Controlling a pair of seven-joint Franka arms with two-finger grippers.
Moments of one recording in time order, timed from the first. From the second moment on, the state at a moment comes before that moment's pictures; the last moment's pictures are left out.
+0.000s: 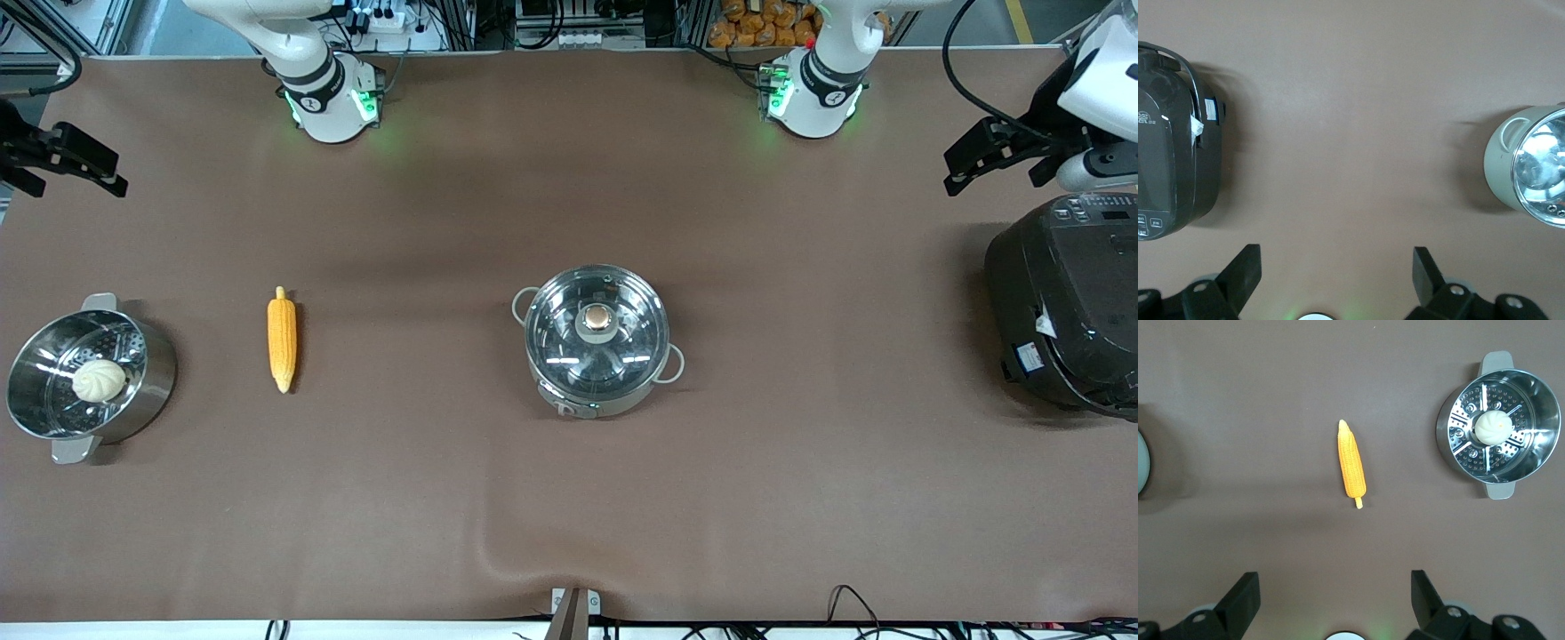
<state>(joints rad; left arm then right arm) -0.01 -0.10 -0.14 -1.57 0.02 1.48 -0.24 0.01 -0.10 -0.04 -1.60 -0.01 1.45 -0.03</state>
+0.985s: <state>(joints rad) -0.23 0.15 -0.23 -1.50 0.02 1.56 -0.53 0.01 -0.08 -0.04 -1.60 0.05 1.49 -0.03</state>
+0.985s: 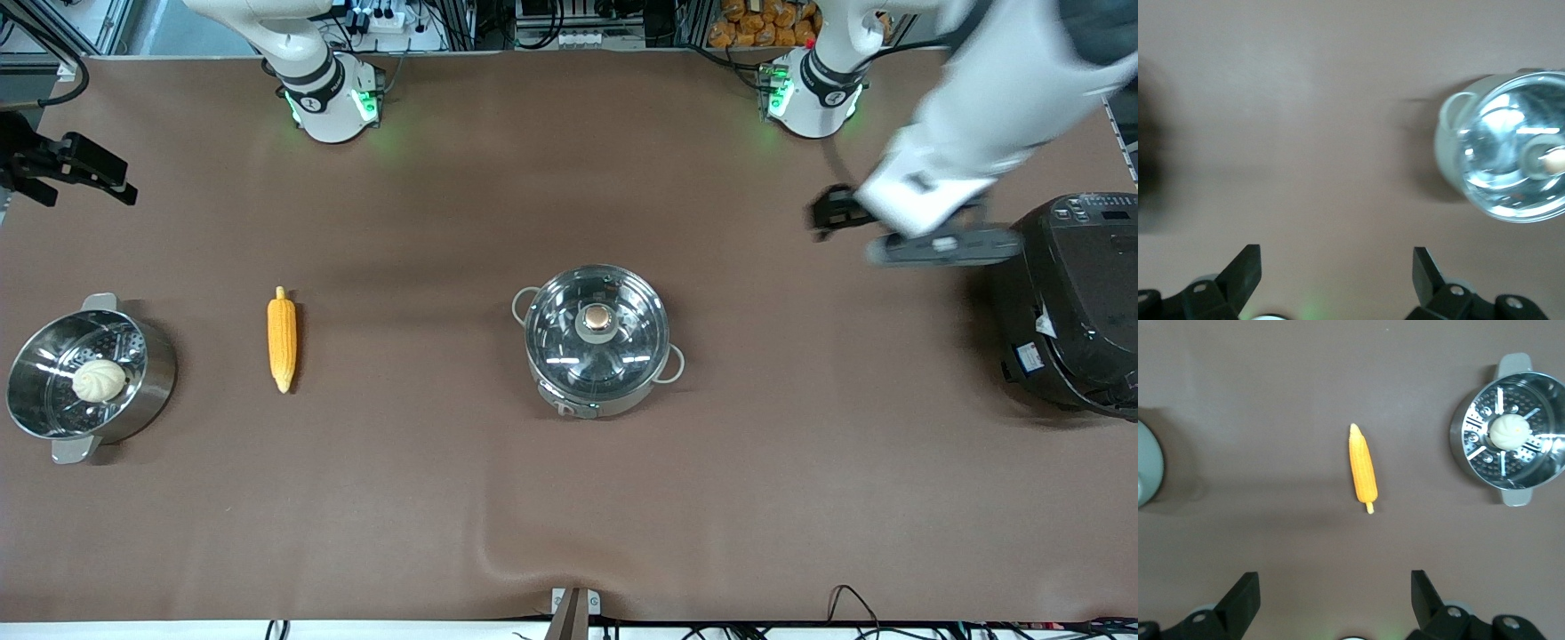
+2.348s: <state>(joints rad) -0.55 0.62 -0.22 -1.28 0.09 1.88 -1.30 0.05 0.21 -0.04 -2.22 -0.01 2.37 -0.06</state>
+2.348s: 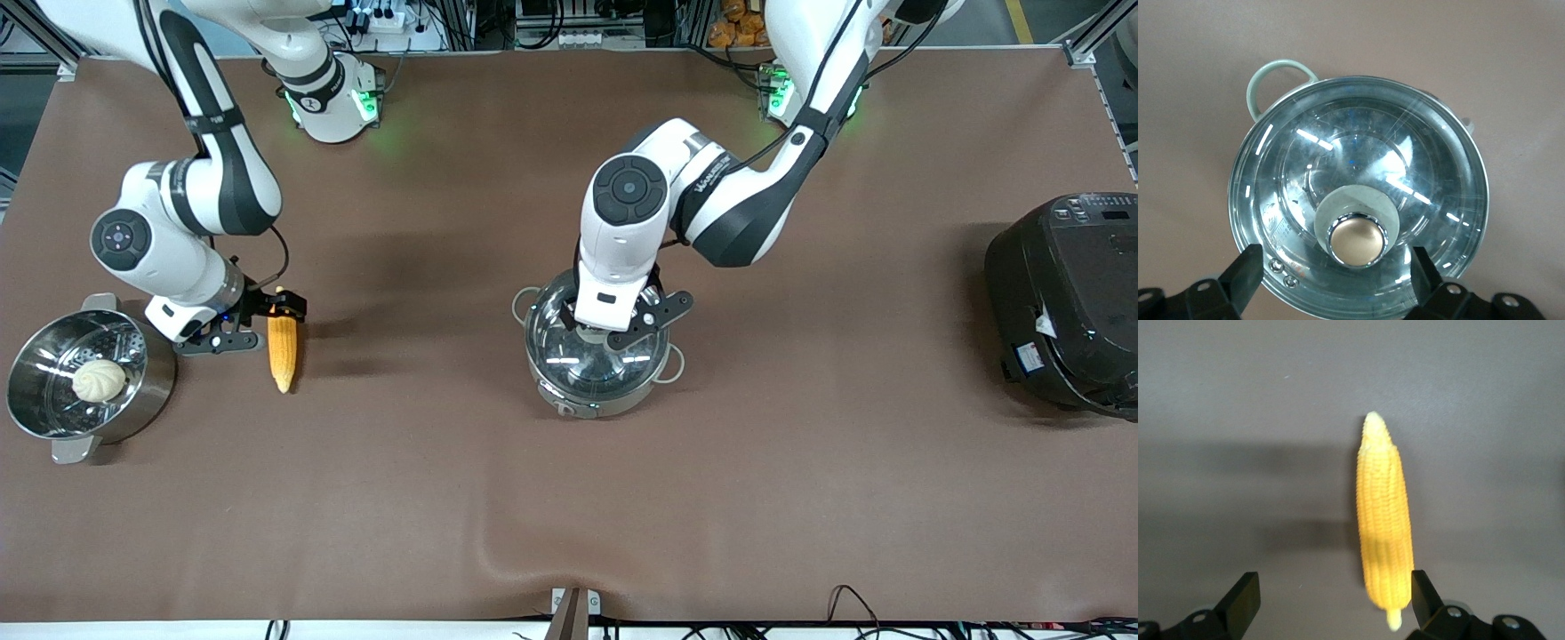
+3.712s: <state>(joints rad) -0.59 0.69 -0.22 -1.27 0.12 1.92 -1.31 -0.01 0.31 -0.03 -2.17 -0.01 2.36 -0.08</state>
